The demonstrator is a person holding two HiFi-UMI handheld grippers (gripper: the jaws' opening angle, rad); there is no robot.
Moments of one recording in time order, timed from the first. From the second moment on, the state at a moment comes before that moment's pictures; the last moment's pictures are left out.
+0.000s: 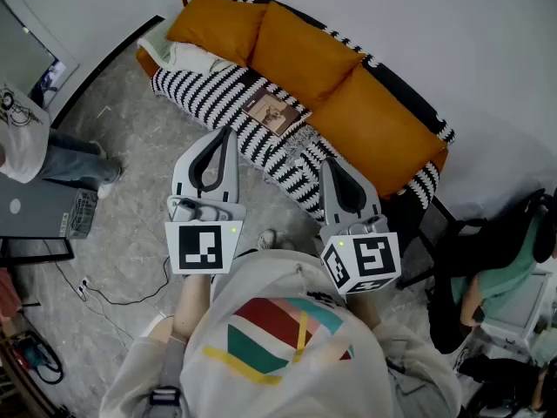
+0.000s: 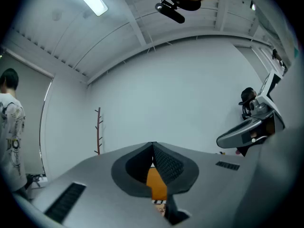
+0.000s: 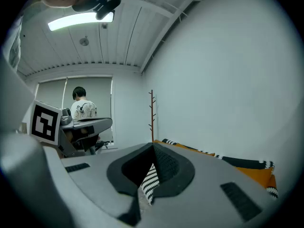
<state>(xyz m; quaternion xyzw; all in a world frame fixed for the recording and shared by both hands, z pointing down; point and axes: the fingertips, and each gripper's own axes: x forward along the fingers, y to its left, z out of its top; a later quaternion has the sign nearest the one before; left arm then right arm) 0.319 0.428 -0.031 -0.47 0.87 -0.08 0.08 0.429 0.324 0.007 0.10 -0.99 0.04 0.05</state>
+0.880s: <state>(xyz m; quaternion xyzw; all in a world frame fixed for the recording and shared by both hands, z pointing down) 0.326 0.412 -0.011 -0.44 0.89 -0.11 0.06 0.446 0.295 0.026 0.06 -0.99 0.07 0.05</state>
